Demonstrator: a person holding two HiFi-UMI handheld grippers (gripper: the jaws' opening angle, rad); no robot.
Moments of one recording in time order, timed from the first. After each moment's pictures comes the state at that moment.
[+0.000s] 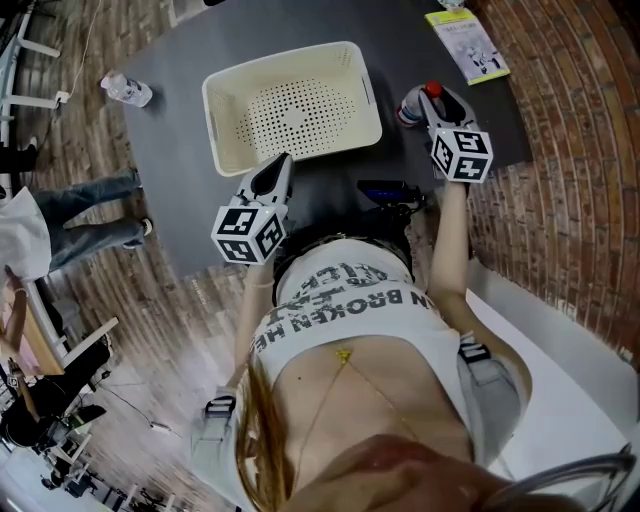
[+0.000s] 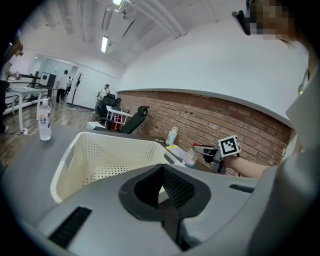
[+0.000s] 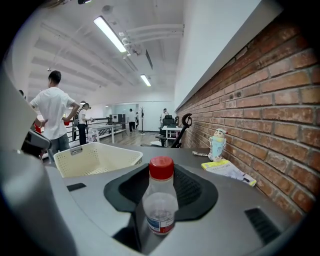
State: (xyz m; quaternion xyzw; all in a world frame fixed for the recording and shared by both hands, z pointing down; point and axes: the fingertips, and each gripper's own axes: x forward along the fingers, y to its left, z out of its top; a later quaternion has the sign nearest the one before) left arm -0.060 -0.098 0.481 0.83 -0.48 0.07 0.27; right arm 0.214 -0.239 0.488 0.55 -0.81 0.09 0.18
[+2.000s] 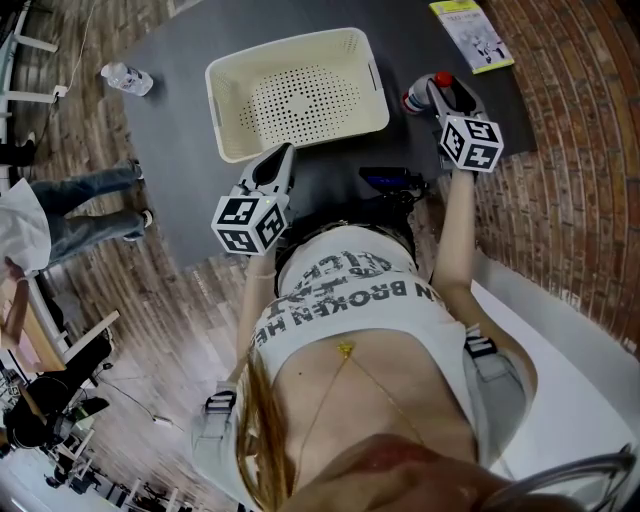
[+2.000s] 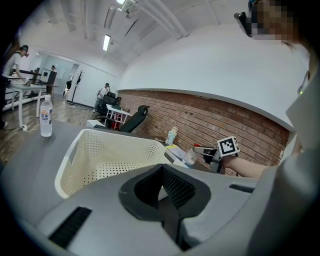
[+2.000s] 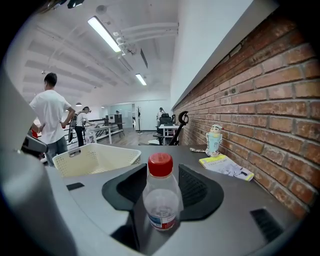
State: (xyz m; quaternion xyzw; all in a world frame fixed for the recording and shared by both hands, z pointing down) left arm -0.070 -0.091 0.485 0.83 -0.47 0.07 0.28; right arm 0.220 -0.235 0.494 0.56 -0.80 0.12 0.17
